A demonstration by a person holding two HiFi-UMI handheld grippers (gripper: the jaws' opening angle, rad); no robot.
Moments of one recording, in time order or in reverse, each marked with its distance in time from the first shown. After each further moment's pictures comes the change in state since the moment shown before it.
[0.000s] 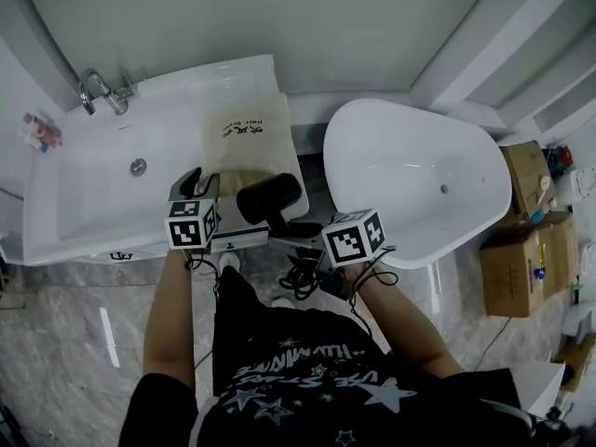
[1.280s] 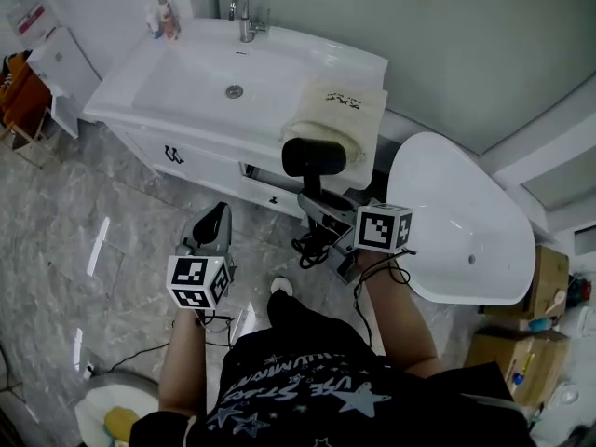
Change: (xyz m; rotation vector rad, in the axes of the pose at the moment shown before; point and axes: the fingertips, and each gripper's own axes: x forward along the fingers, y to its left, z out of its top) left arm -0.307 -0.067 -0.088 -0.219 -0.240 0.338; right arm 0.015 0.090 -0.045 -0.127 -0.038 0.149
